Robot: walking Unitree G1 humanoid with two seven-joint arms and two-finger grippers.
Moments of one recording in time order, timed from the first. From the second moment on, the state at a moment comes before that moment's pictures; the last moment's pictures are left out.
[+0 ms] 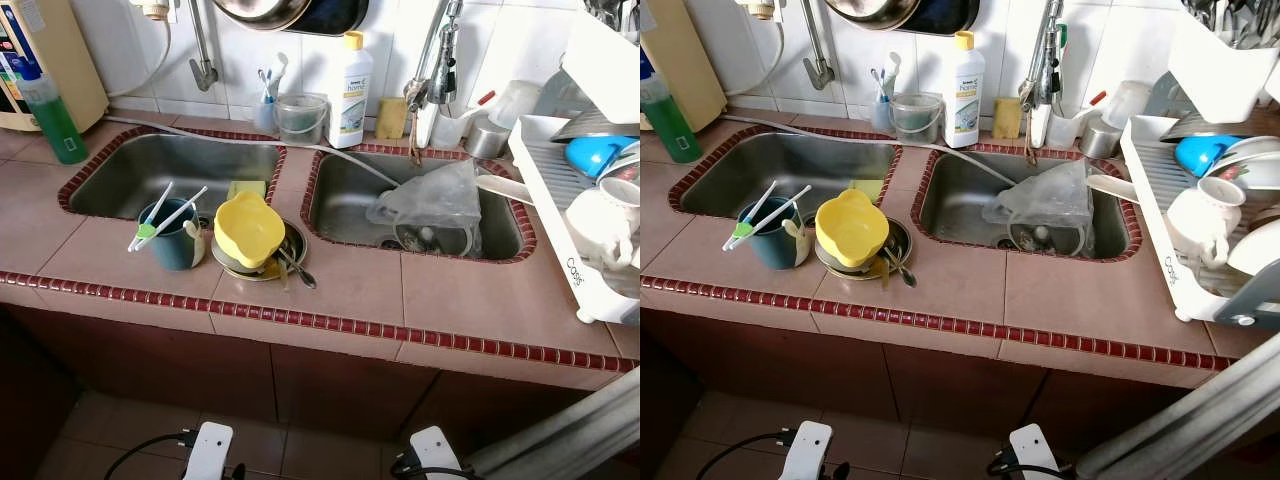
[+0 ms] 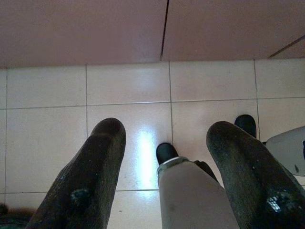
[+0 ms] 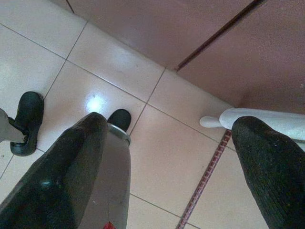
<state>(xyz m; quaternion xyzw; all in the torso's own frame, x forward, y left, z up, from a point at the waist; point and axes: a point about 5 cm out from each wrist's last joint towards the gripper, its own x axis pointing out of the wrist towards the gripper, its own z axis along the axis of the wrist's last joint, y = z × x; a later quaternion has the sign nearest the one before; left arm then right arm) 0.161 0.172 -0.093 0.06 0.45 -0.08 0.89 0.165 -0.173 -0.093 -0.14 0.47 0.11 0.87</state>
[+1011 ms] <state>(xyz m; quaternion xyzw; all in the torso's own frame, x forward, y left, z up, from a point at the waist) 0.151 0.188 -0.092 0.01 0.43 -0.05 0.90 0.157 -0.193 -0.093 -0.15 0.47 0.10 0.87</state>
